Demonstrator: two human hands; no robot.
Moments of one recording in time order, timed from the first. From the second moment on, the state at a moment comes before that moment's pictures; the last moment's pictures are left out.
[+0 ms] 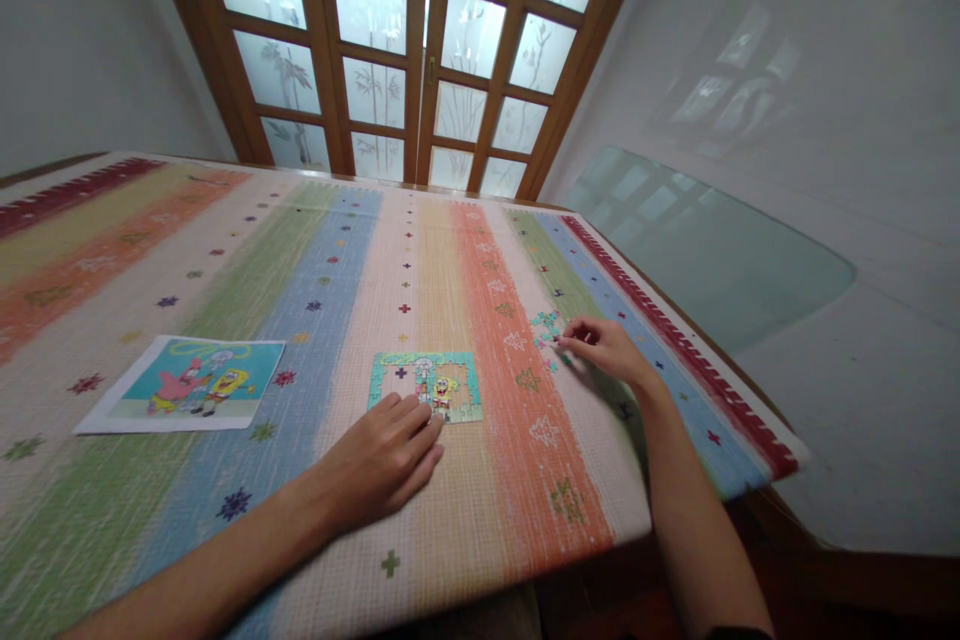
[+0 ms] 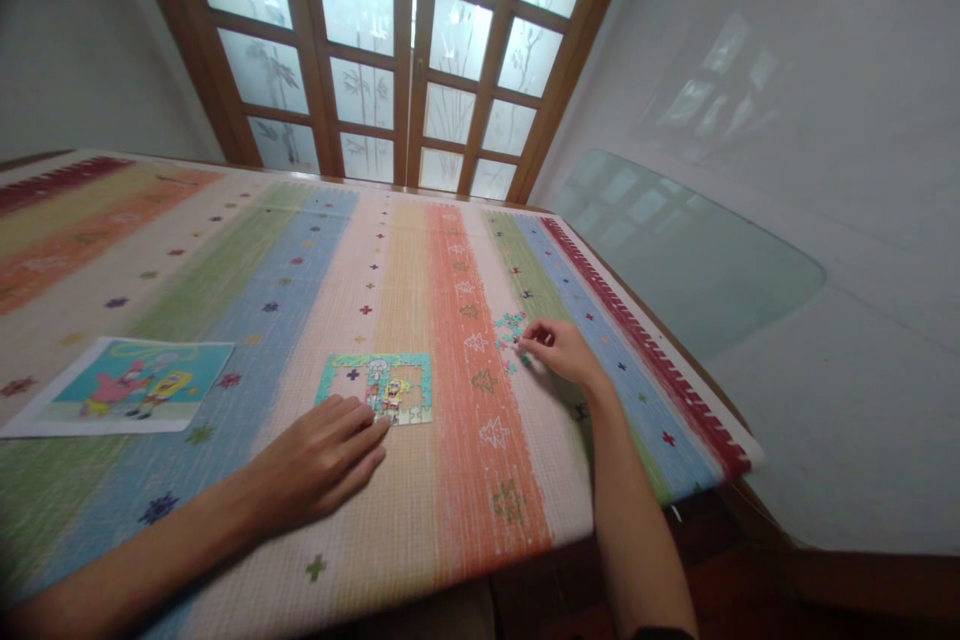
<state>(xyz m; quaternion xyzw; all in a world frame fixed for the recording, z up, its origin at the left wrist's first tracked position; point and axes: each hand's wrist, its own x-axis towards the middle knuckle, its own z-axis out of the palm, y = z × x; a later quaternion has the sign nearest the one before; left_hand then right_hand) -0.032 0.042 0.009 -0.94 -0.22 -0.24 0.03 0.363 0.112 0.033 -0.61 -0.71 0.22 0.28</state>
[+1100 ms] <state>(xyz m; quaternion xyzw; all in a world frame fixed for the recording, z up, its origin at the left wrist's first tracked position) -0.031 0.043 0.010 -0.94 -0.22 -0.25 0.02 0.350 0.162 -0.016 -0.67 -0.68 0.02 0.30</state>
